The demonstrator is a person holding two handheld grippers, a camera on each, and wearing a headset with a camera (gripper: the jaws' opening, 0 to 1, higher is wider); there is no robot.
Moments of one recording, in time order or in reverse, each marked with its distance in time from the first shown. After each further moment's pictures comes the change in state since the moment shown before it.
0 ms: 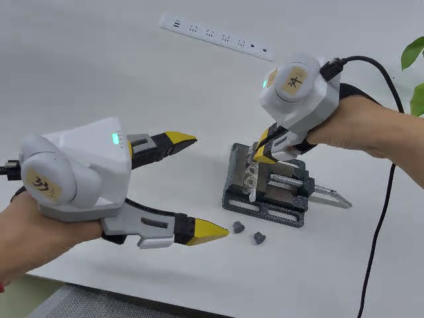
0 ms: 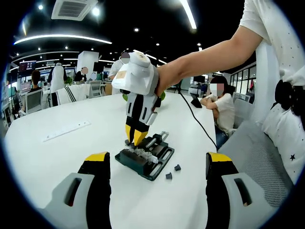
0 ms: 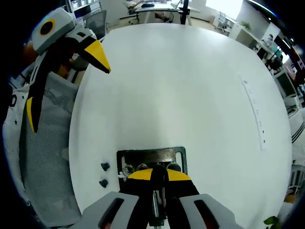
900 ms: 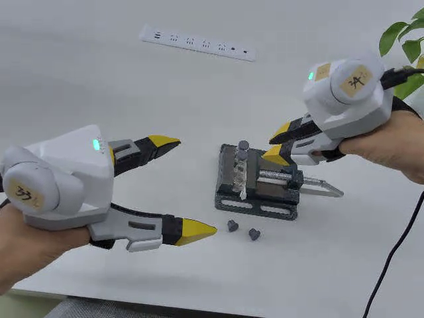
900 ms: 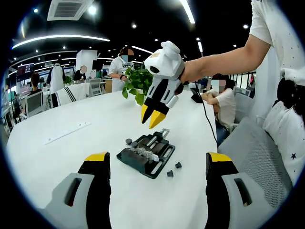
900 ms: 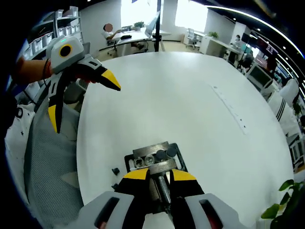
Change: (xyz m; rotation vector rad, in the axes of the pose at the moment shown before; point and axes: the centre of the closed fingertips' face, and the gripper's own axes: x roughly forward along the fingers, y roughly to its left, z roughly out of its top) left arm -0.002 -0.001 0.003 0.031 0.048 0.007; right arm -0.056 0.015 -0.023 0.192 -0.281 -0.121
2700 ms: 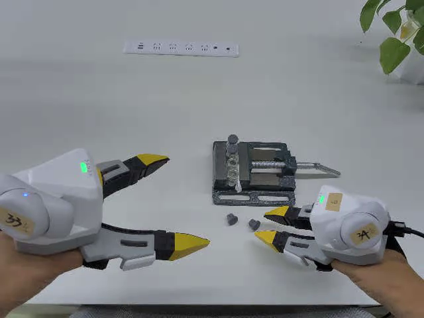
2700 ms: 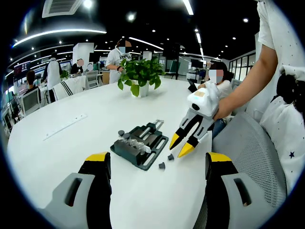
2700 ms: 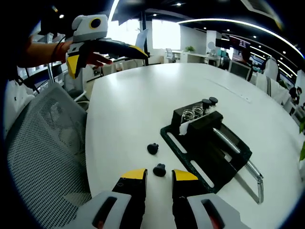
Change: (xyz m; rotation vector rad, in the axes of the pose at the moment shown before) left arm -0.002 -0.021 -0.010 0.004 0.090 -0.018; right arm 0.052 0.099 -0.083 0.184 -0.244 -0.066
